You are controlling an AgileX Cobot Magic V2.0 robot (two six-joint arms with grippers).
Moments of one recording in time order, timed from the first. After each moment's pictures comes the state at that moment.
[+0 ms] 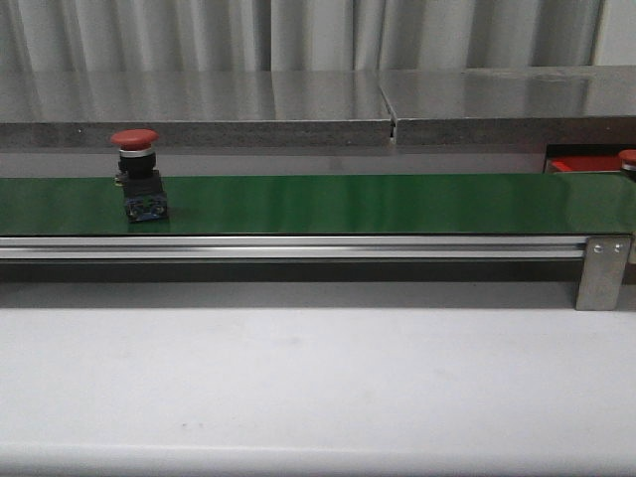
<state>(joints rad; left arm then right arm) -0.06 0.51 -0.68 -0.27 0.71 0.18 -0.38 1.41 -1.11 0.57 0.53 -0.47</state>
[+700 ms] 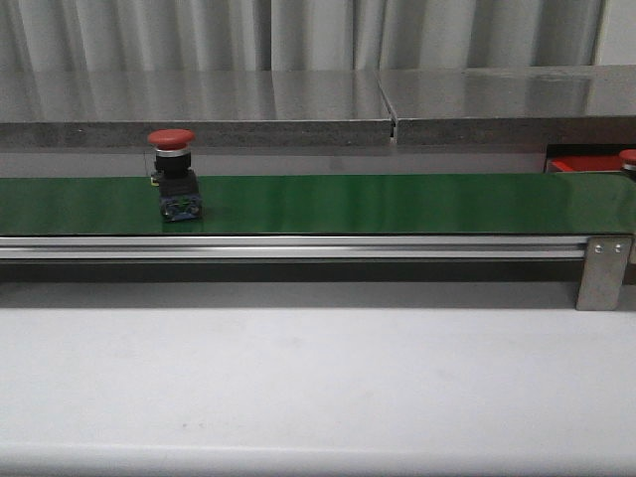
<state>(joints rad) -0.06 0.51 -0.68 -0.27 0.71 0.18 -0.55 1.68 -1.11 0.68 0.46 -0.47</state>
